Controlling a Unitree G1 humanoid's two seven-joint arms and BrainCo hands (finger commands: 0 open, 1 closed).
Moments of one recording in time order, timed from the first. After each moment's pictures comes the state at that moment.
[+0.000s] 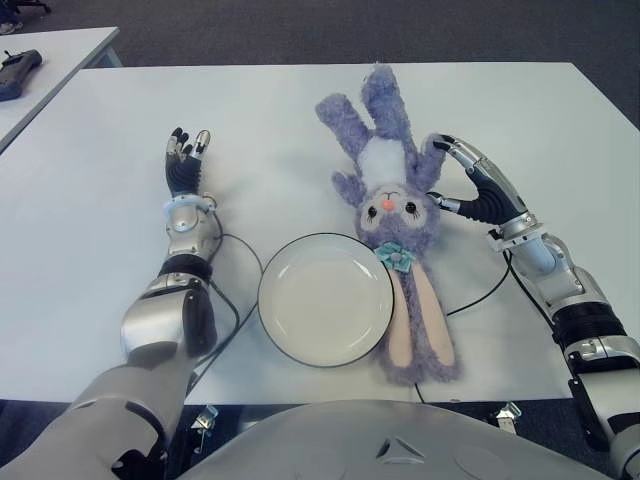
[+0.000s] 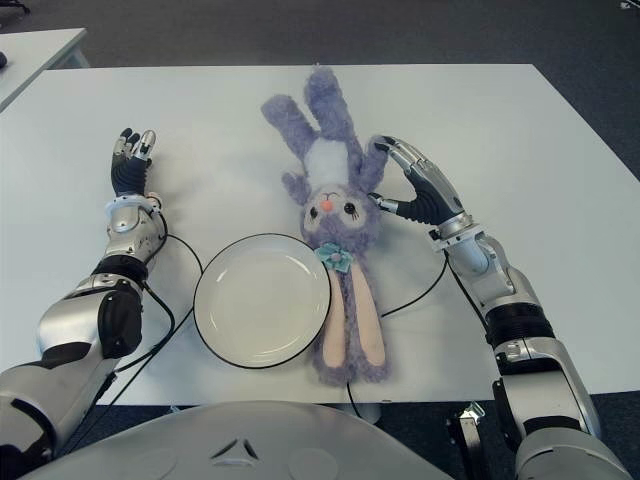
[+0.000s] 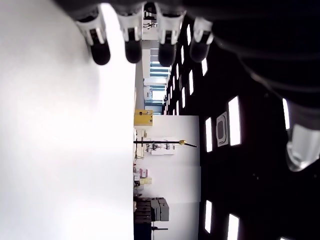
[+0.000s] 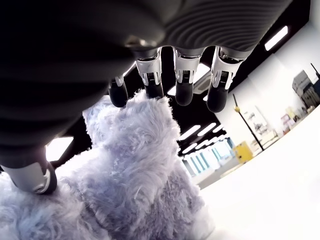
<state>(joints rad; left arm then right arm) -0.65 0.23 0.38 1.21 -0.06 -0.43 0.11 -0.31 -0.64 0.14 0.53 -0.40 -0.79 -0.14</state>
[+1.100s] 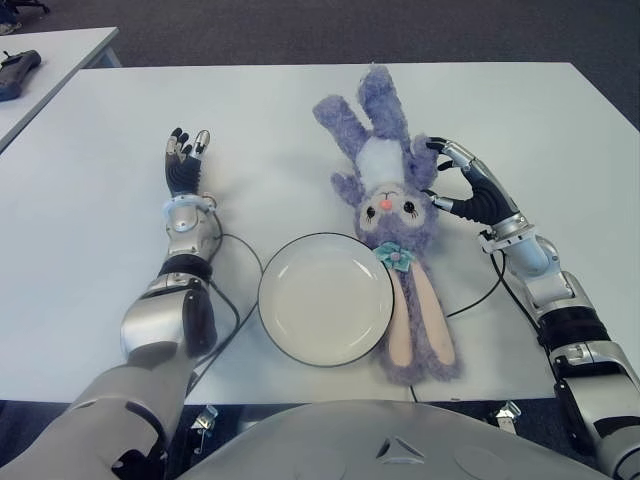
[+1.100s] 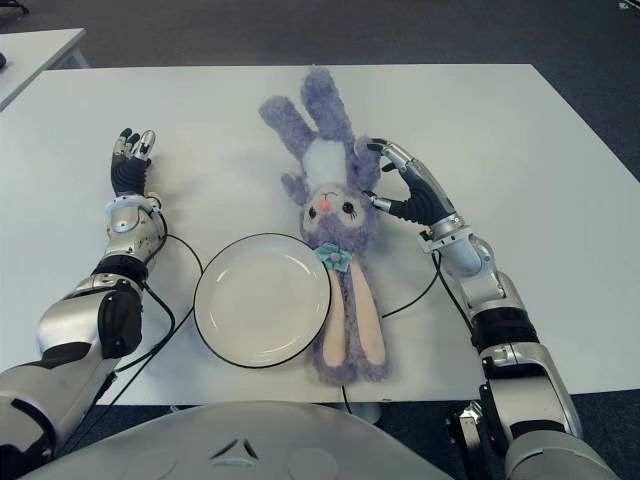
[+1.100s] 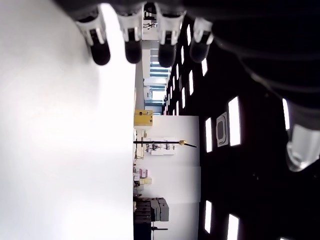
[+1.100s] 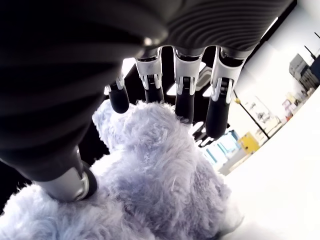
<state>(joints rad) -0.65 0.23 0.37 1.21 -0.06 -0.43 0.11 -0.30 -0.56 0.10 0.50 -0.28 -0.78 -0.01</state>
